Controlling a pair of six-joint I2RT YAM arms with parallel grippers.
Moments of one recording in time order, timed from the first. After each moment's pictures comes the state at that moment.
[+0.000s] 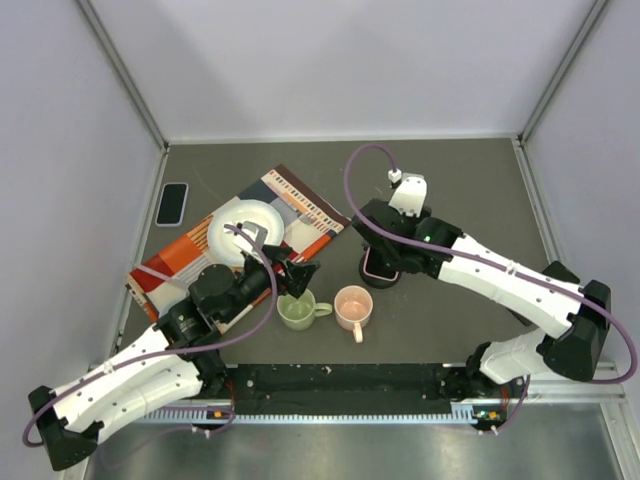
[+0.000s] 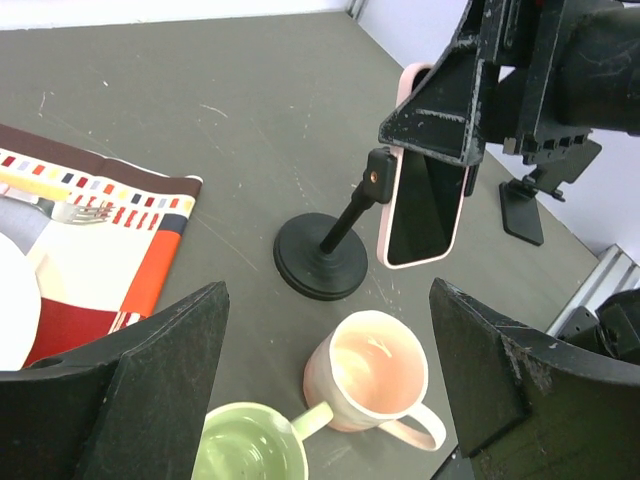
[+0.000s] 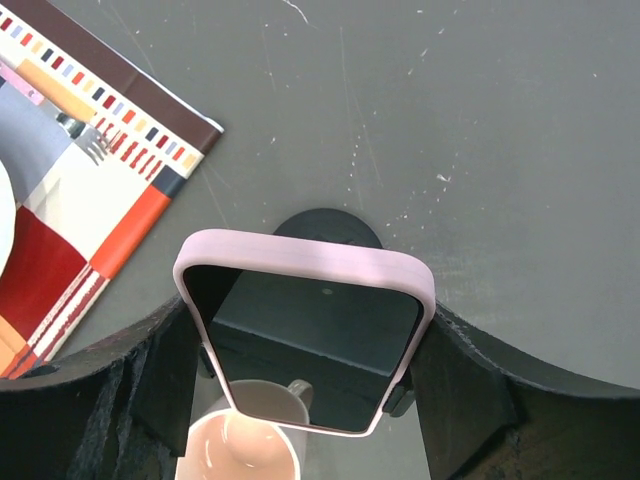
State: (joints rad) left arm -0.89 0.61 0.56 0.01 -0.15 -0.37; right arm 0.97 1.37 1.32 -0.89 0.82 0.88
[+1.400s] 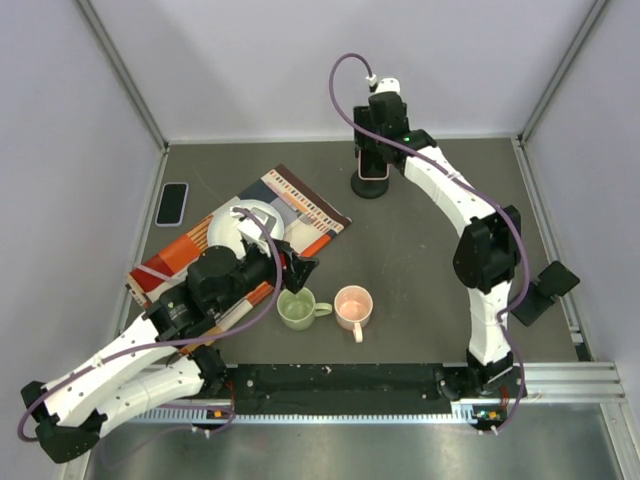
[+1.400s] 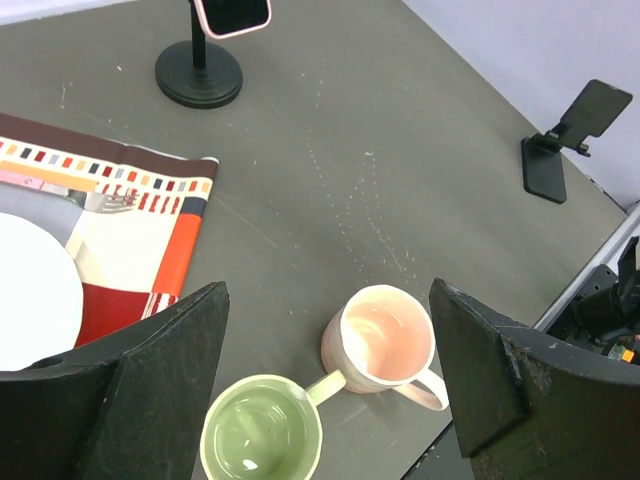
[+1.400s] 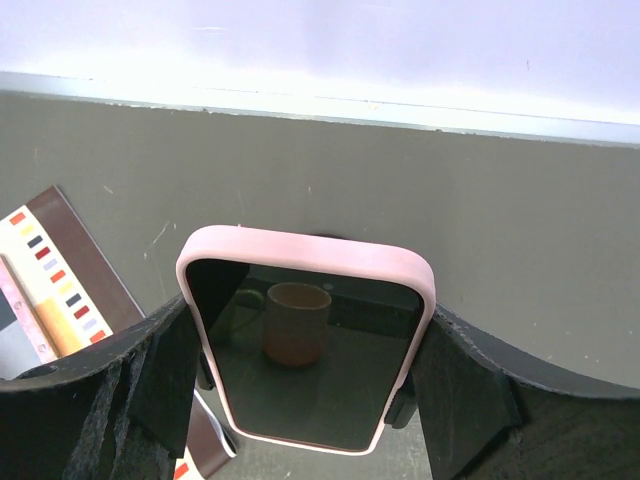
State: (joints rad) left arm -0.89 0.70 0.79 -0.26 -0.13 -0.31; right arm 0.48 2.05 1.99 -0.42 0.34 0.17
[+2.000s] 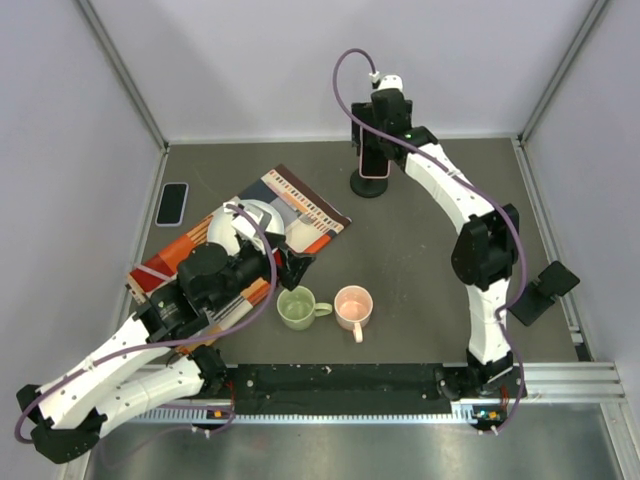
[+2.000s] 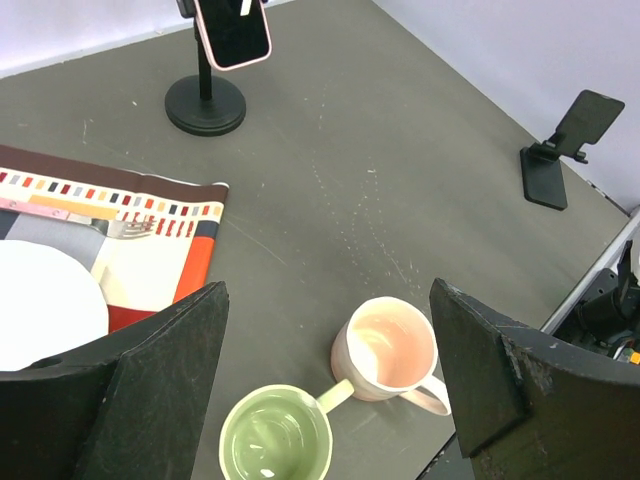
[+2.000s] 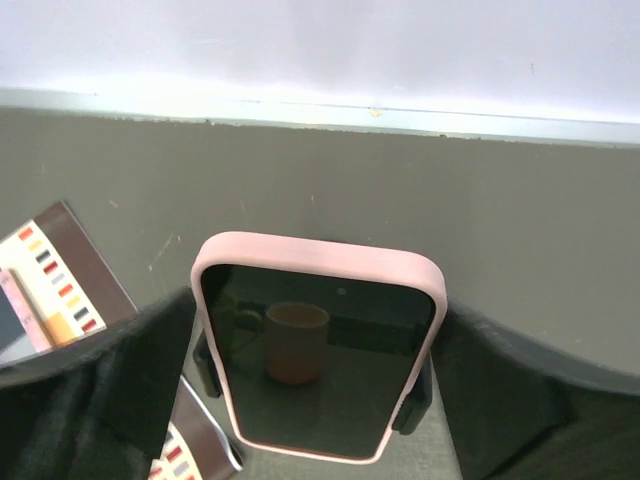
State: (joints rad) left arm -0.89 0.69 0.86 -0.30 -0.13 -0.25; right arm 0.46 2.09 2.05 -0.44 0.32 0.19
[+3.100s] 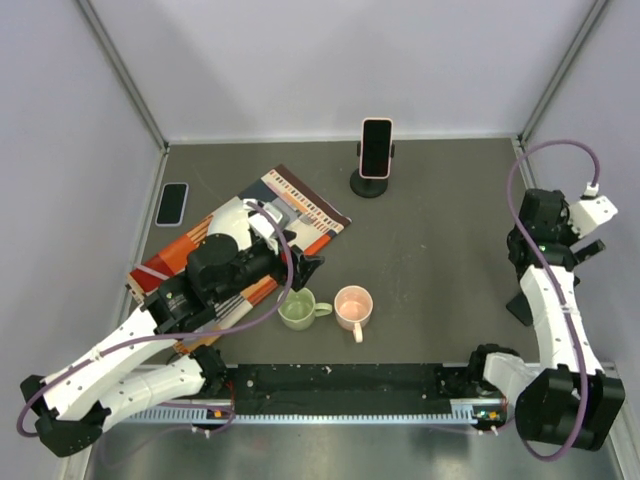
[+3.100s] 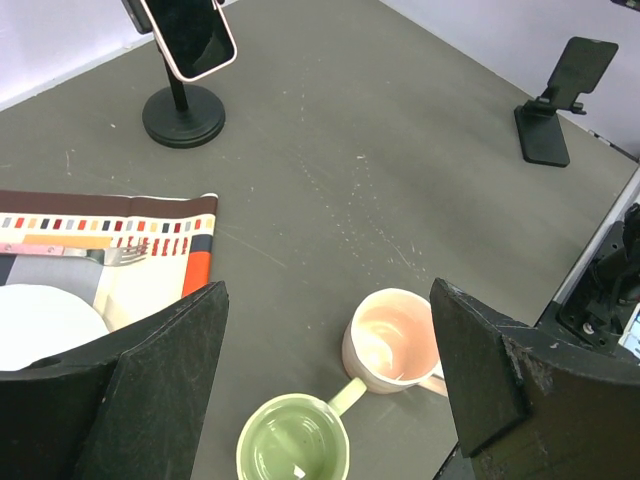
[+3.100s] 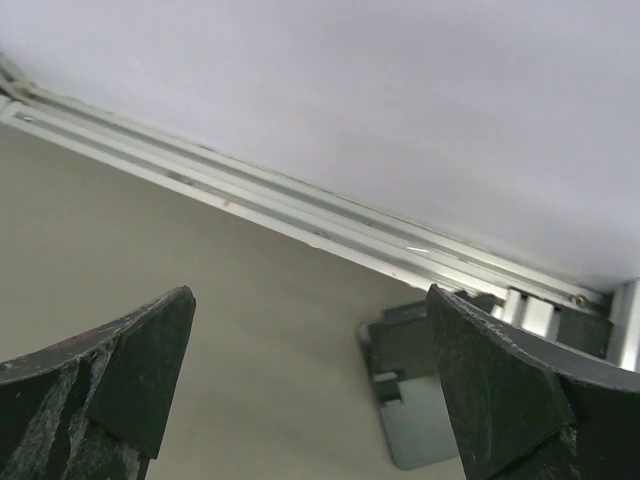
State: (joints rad) left arm -0.89 0.77 0.92 -0.31 -0.04 -0.13; right arm -0.13 1.03 0.87 -0.40 0.87 0.55
